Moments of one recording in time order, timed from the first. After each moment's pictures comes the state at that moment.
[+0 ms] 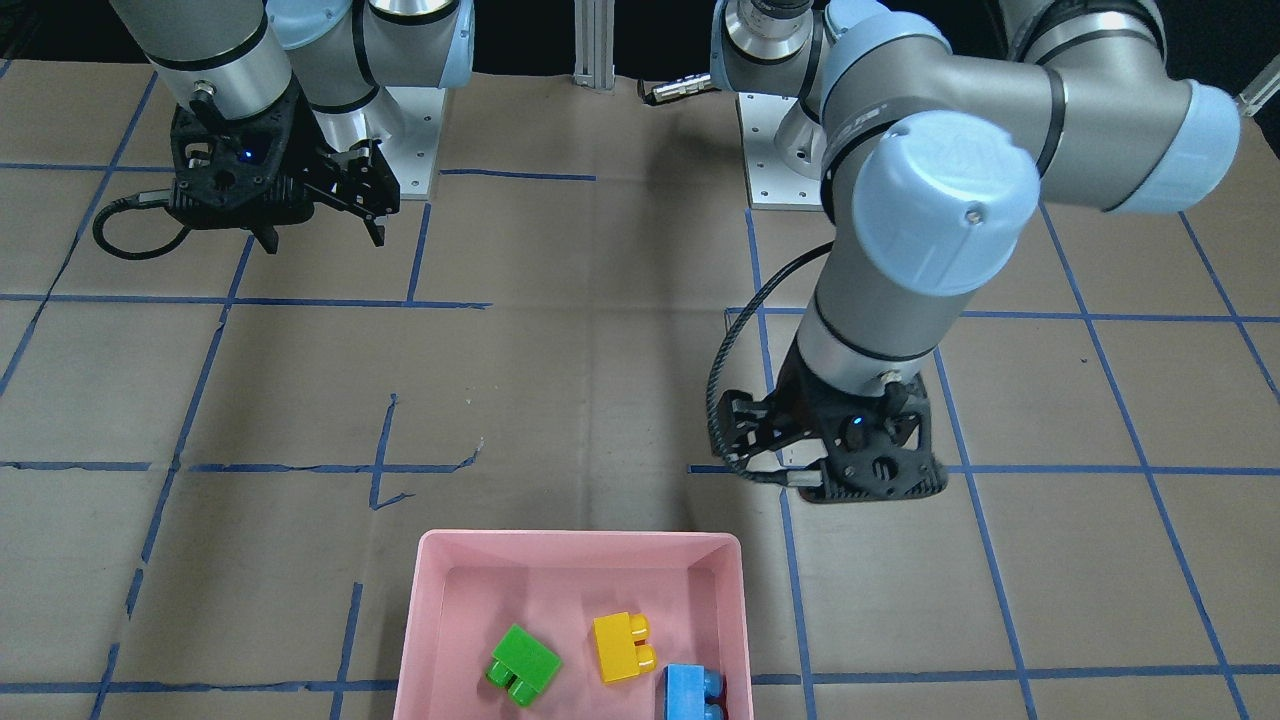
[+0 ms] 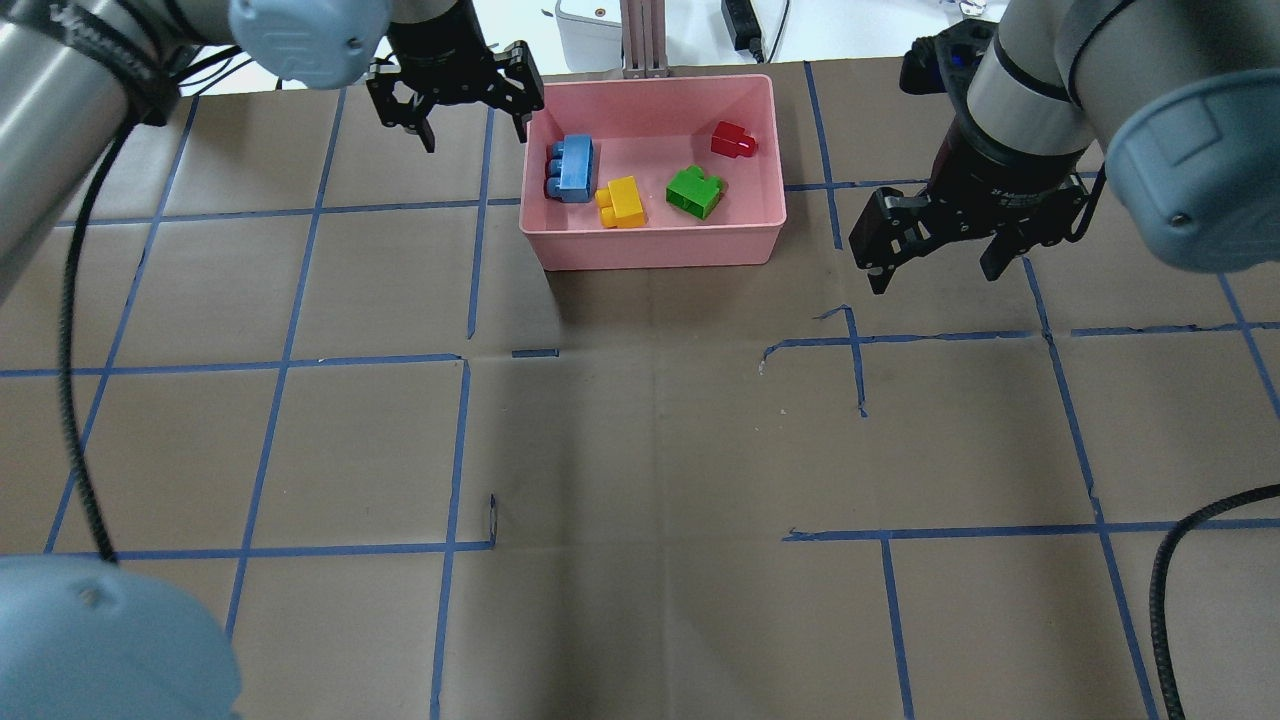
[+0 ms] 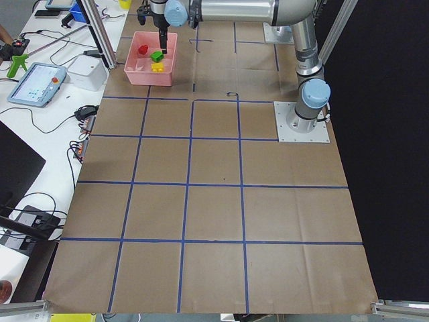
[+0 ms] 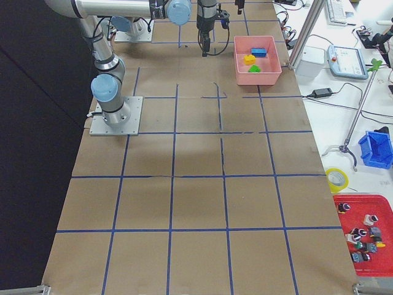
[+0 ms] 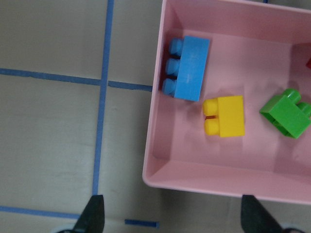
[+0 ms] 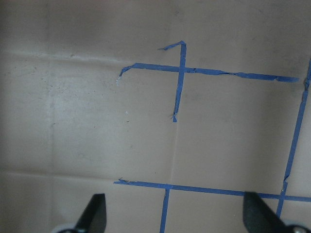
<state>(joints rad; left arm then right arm) -1.65 -1.91 -1.32 -1.44 1.57 -0.13 1.59 -1.62 1.67 -1.59 -1.55 -0.08</state>
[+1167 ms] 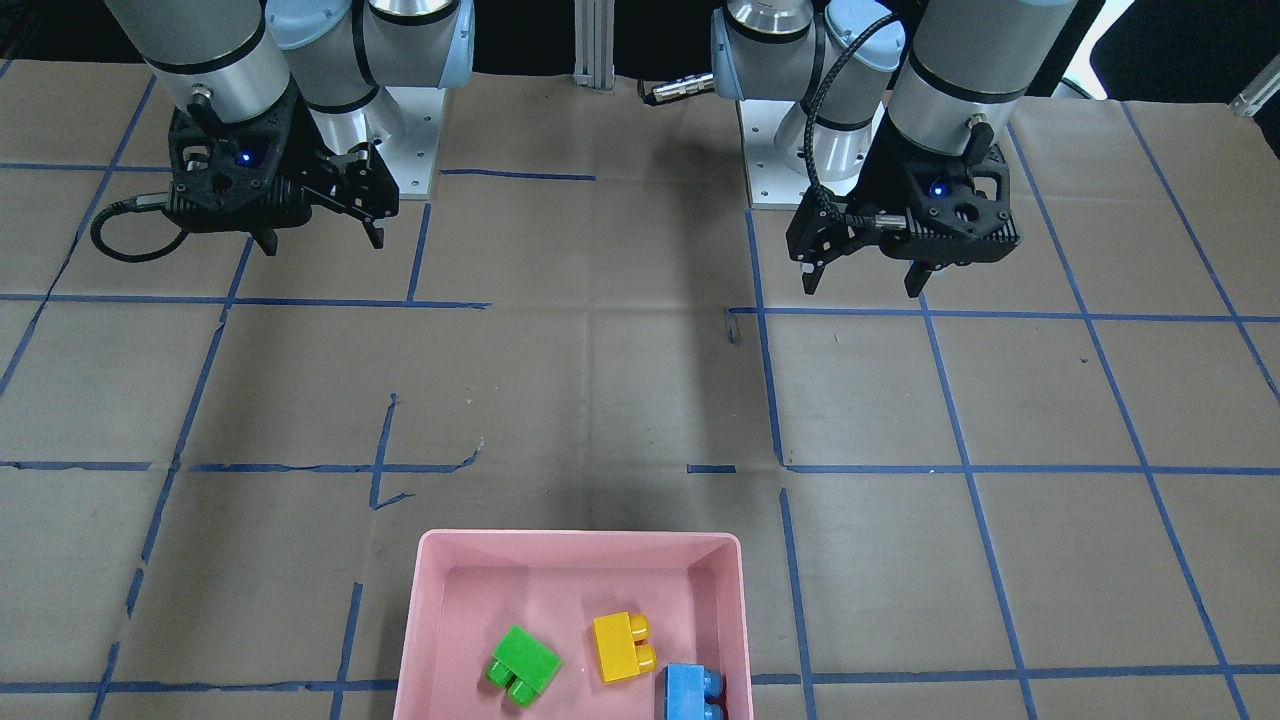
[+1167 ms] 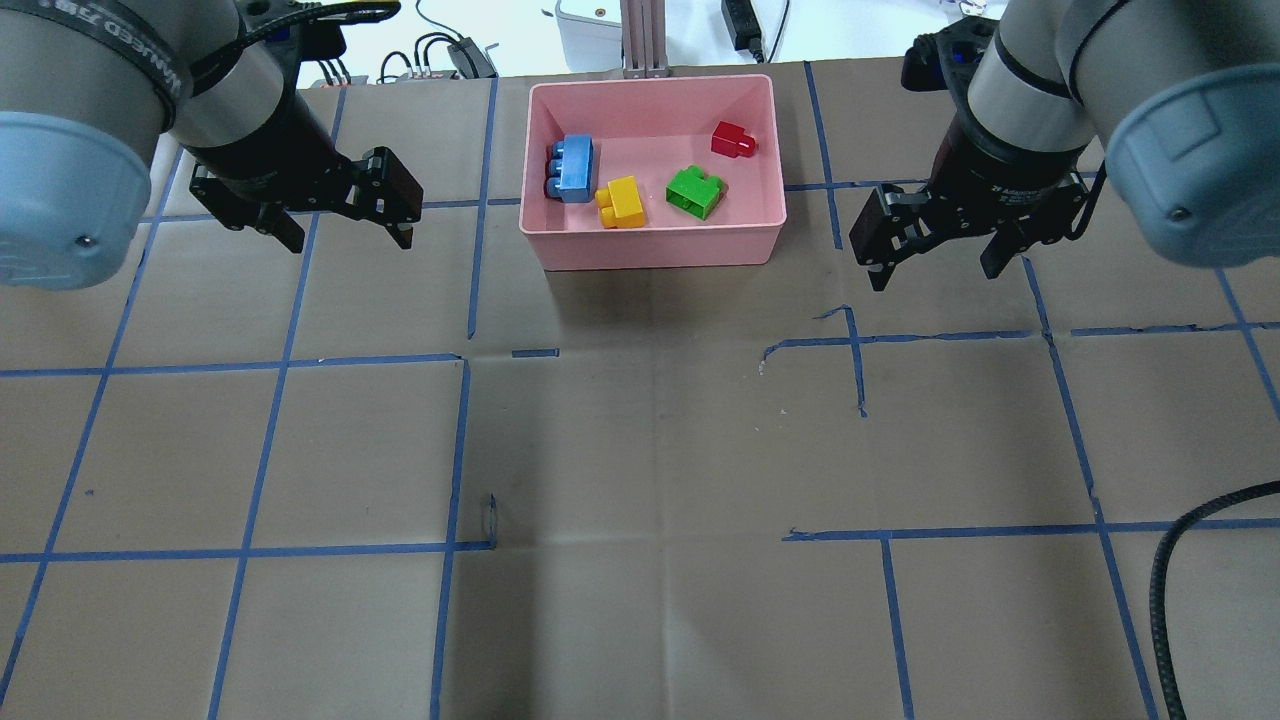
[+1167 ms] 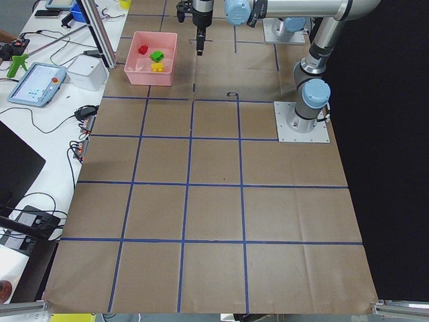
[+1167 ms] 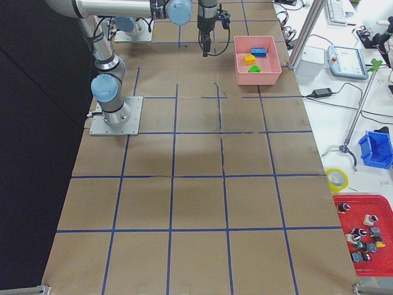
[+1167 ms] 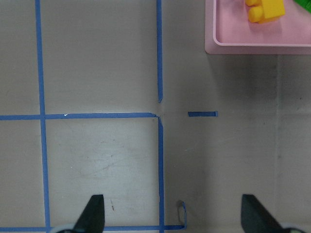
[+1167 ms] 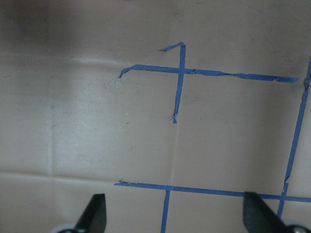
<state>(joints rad) -1.57 -1.55 -1.63 -1.44 1.57 0.01 1.58 -1.62 1.66 -1.59 -1.55 -0.08</state>
